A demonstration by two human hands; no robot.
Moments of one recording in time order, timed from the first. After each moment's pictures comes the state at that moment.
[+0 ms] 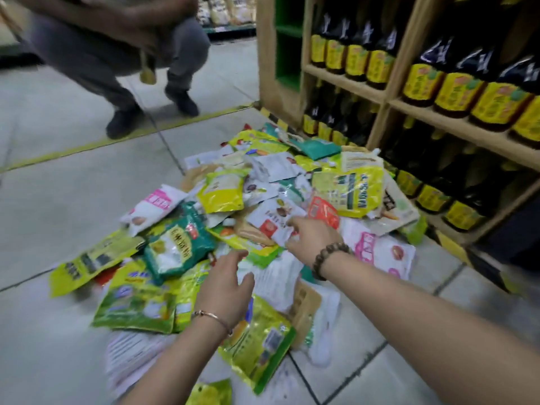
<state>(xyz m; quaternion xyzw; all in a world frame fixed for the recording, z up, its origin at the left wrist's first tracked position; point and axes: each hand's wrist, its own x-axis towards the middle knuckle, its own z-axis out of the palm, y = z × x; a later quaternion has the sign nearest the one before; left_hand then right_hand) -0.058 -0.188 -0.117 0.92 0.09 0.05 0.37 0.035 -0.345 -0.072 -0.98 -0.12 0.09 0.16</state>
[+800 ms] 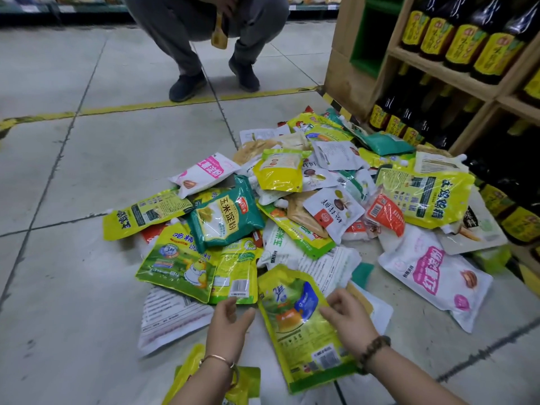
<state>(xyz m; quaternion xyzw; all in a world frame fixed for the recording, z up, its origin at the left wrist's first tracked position) -0.124 -0.145 -0.229 0.65 0.43 0.00 0.63 -0.038 -0.332 -0.219 -0.83 -0.01 0.23 0.51</state>
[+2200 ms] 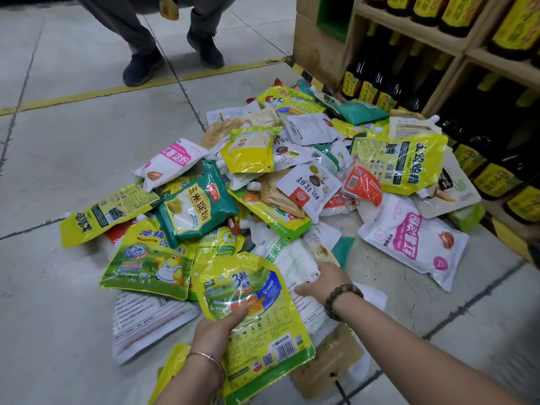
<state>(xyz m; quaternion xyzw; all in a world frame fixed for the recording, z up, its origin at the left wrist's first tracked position) -0.123 -0.156 -0.233 0.49 0.49 -0.05 0.72 0.004 -0.330 -0.242 -0.92 0.05 0.29 0.25</state>
